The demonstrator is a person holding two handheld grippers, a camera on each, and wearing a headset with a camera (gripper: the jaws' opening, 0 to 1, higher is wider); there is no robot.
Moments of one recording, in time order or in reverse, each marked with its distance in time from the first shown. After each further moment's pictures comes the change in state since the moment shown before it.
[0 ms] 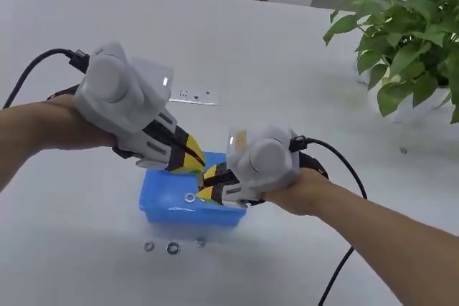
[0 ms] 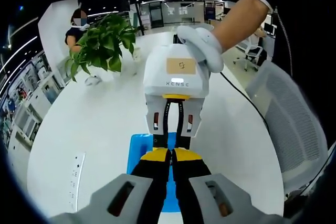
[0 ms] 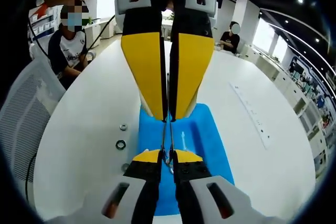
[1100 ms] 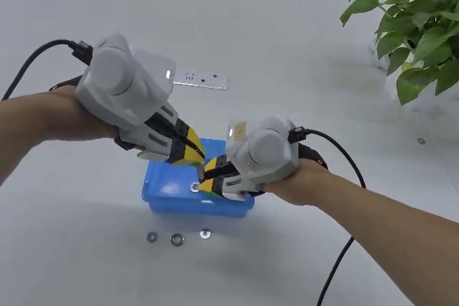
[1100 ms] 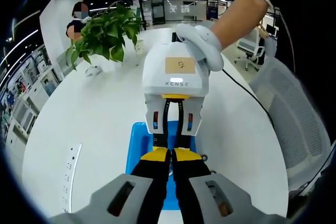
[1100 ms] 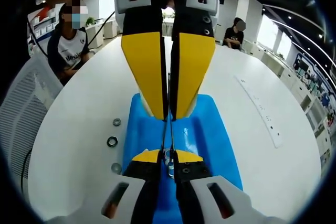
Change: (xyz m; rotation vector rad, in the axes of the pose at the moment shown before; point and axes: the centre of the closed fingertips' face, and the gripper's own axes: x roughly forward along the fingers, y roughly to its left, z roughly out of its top) left arm 0.012 0.010 -0.025 -0.034 0.019 -0.010; right arm 0.023 -0.005 -0.014 0.011 0.008 0.048
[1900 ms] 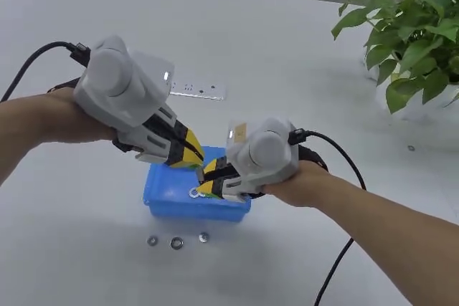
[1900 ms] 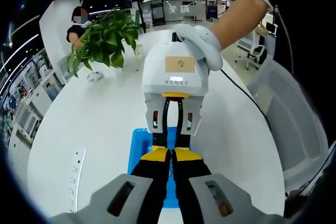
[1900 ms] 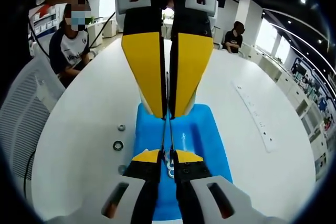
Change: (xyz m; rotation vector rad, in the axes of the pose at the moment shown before) left arm -0.017 -0.011 0.020 0.028 -0.003 0.022; right arm -0.020 0.006 0.018 -0.029 -0.003 -0.033
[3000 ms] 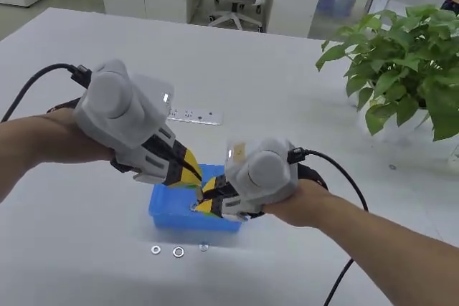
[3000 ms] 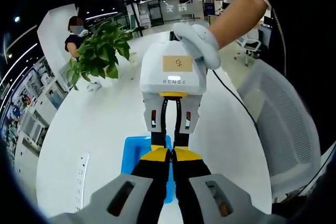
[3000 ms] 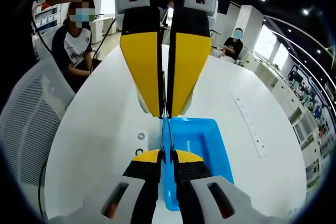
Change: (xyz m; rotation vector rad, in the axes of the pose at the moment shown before) left arm -0.027 -0.046 0.029 0.052 0.010 0.030; right arm -0.030 0.039 0.029 -0.044 0.001 -0.040
